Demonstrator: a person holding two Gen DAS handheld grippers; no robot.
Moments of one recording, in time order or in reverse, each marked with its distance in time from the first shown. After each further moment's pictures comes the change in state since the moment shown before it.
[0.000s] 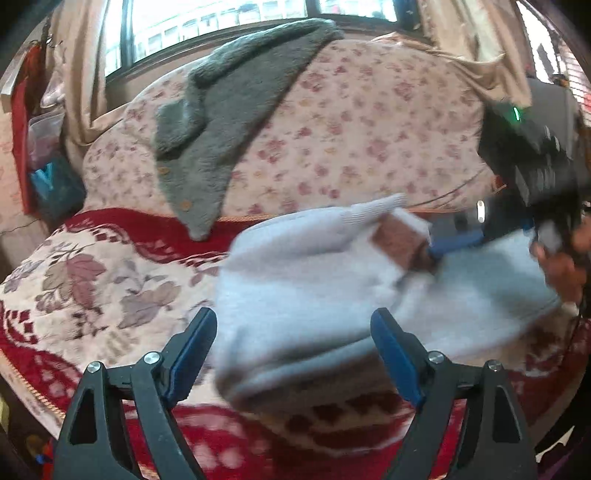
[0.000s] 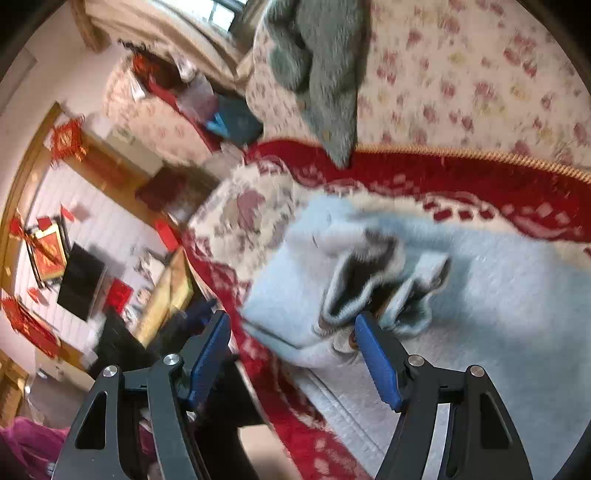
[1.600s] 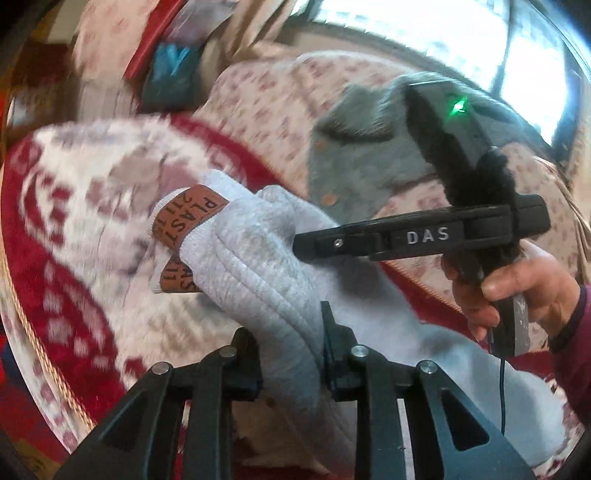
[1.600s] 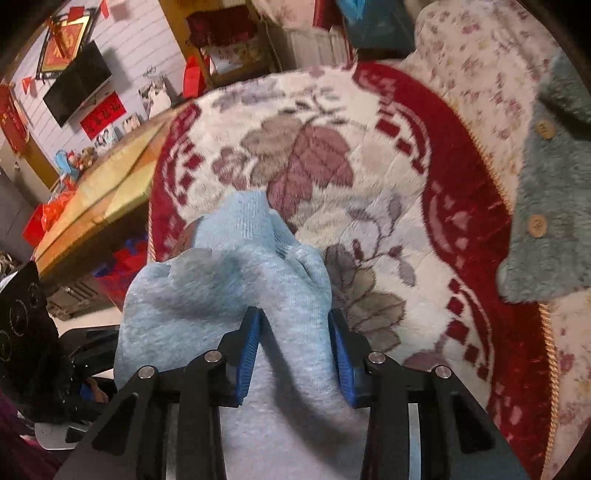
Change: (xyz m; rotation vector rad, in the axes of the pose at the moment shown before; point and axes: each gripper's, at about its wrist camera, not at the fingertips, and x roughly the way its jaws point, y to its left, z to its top) left arm 0.035 0.180 -0.007 -0.573 -0.061 0.113; right arm 0.290 0.166 0.157 -0.703 0.357 -0.063
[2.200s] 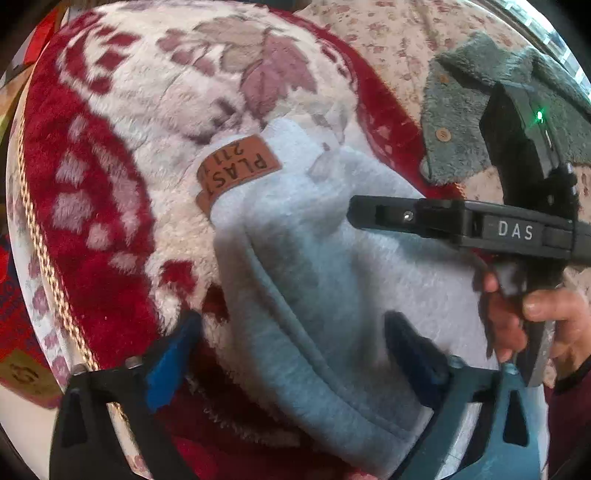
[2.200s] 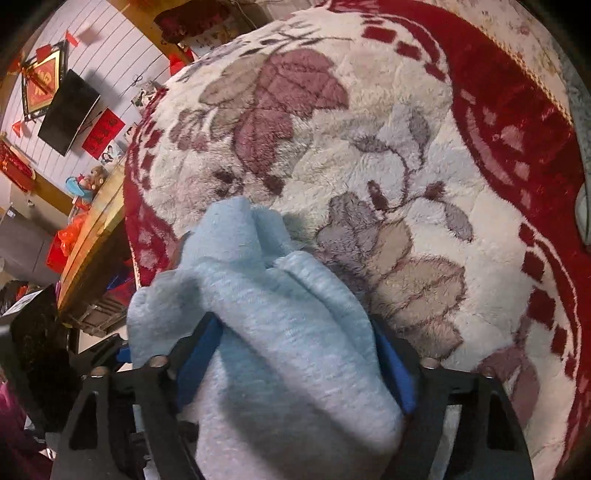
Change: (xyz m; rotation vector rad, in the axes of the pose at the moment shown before) left arm 0.057 0.069 -0.041 -0.273 0.333 0.221; right arm 0.104 -0.031 -0.016 0.134 0.122 0.167
